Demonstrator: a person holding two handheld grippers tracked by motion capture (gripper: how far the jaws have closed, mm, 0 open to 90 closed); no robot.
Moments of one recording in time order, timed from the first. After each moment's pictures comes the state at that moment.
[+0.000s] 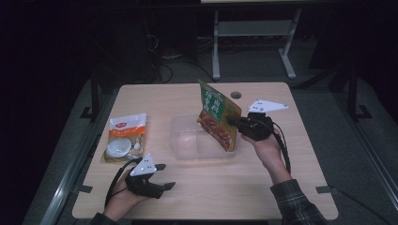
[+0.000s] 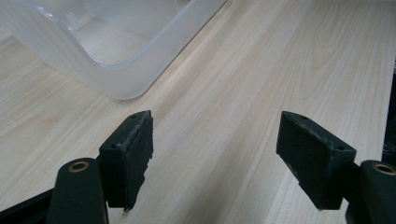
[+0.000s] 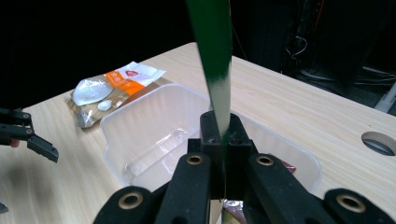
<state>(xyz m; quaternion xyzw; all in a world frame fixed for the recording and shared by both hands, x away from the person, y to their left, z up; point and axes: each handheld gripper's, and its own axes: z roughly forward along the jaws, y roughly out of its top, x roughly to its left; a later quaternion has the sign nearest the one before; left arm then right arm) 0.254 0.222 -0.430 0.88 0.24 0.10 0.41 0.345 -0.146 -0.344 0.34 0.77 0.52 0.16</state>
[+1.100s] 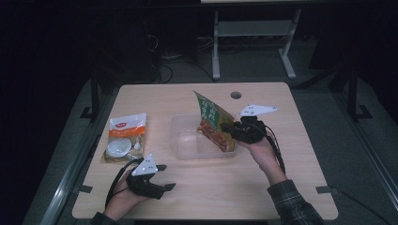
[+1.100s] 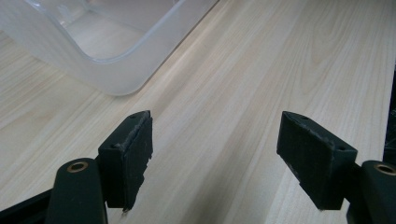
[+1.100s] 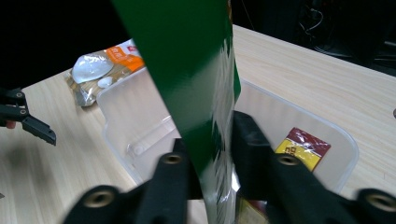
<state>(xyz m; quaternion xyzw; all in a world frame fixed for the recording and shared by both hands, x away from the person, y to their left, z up) 0.256 0.221 -0.433 0.88 0.24 0.10 0.40 0.354 -0.134 -0.368 0.34 0.79 0.50 0.13</state>
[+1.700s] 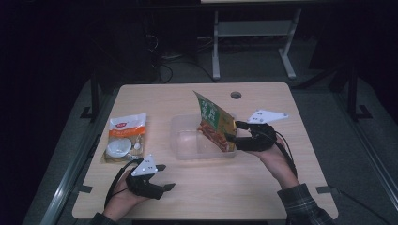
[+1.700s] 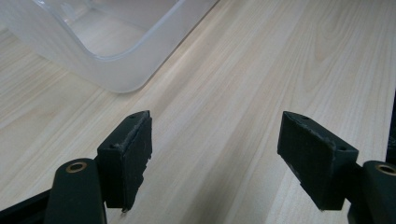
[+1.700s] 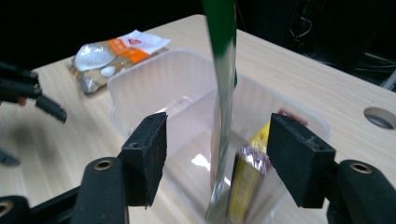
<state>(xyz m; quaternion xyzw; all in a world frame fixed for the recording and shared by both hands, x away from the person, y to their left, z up) 0.256 0.221 -0.433 0.88 0.24 0.10 0.39 0.323 -0.150 -0.355 0.33 0.79 0.49 0.16</state>
